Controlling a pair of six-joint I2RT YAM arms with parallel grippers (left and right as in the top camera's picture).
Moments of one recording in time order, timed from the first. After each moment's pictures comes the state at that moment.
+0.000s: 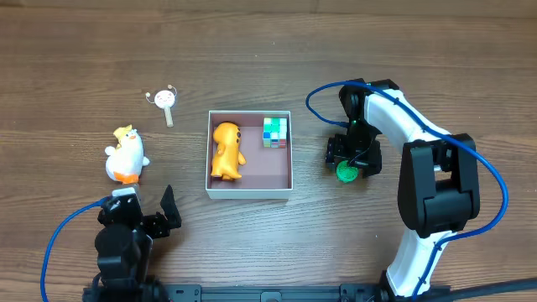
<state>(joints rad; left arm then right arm) 0.07 0.02 0.15 -0.58 0.00 -0.20 0.19 2.05 1.39 -1.21 -0.06 0.38</state>
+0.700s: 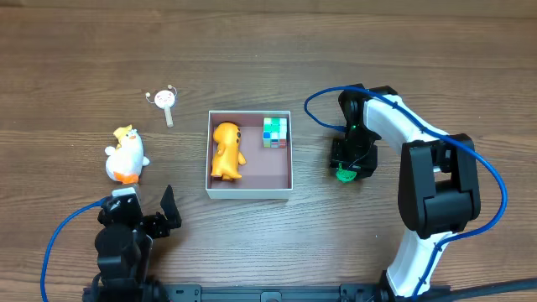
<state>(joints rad) 0.07 0.02 0.15 -0.58 0.00 -0.20 0.19 2.04 1.34 -1.14 -0.08 0.36</state>
